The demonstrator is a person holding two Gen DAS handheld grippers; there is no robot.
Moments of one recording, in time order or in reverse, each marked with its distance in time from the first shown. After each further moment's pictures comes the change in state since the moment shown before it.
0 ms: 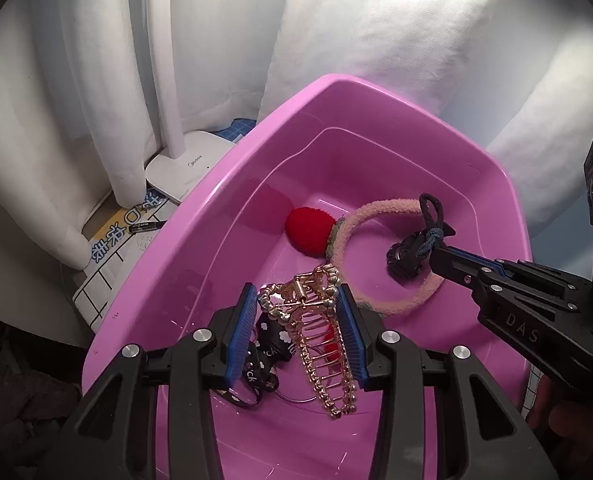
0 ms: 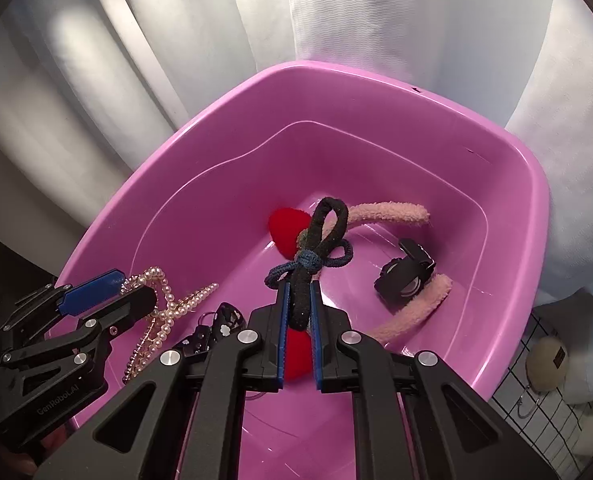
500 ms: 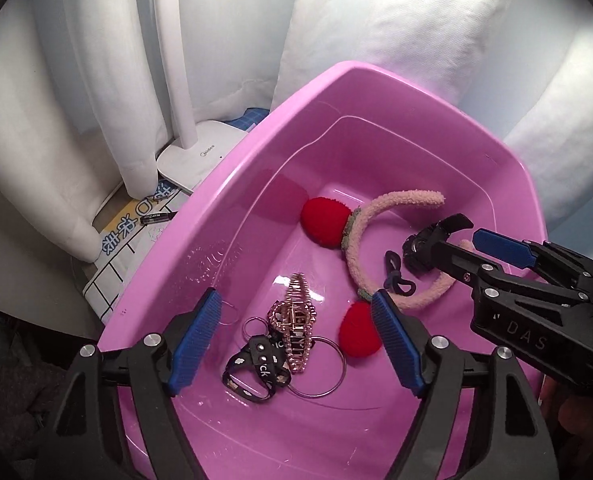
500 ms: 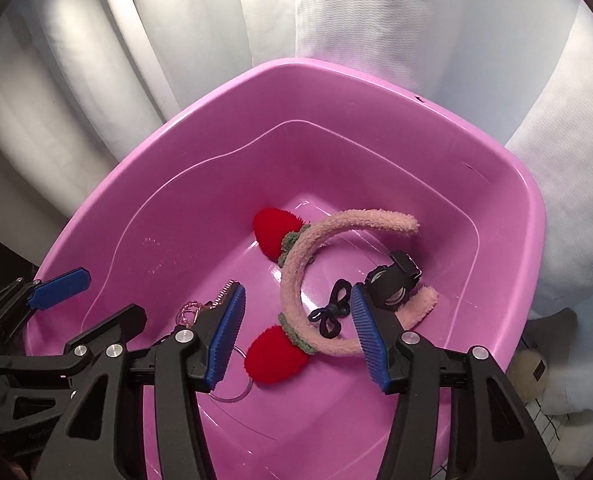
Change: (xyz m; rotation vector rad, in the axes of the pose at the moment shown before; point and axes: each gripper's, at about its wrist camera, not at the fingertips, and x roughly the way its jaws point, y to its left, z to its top) left arm -0.001 0.002 0.002 0.001 0.013 0.062; right arm 0.006 0.008 0.007 -0.060 0.008 -0.088
